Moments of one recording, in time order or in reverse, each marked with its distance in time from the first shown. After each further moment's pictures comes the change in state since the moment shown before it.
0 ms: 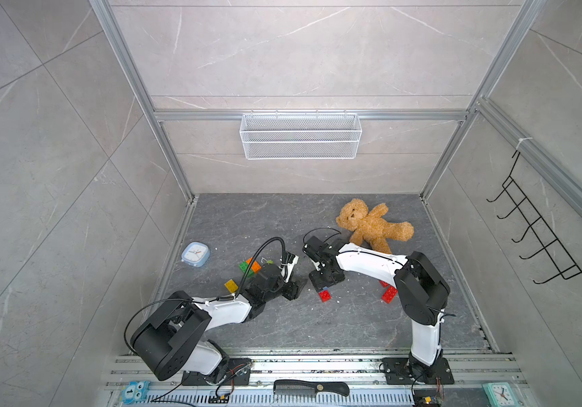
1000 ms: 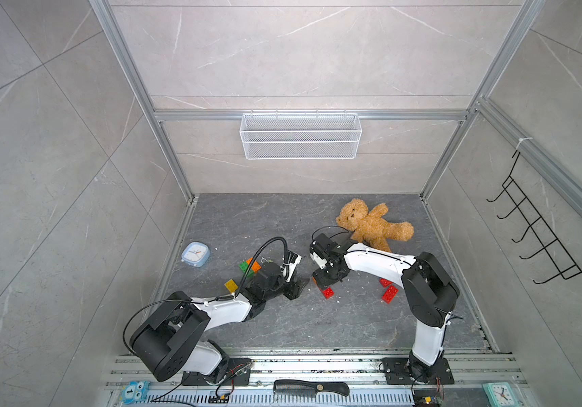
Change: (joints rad) left arm -0.002 -0.009 0.011 0.000 0.048 0.042; right arm -0.043 -0.057 -0.095 0.109 -0.048 -0.153
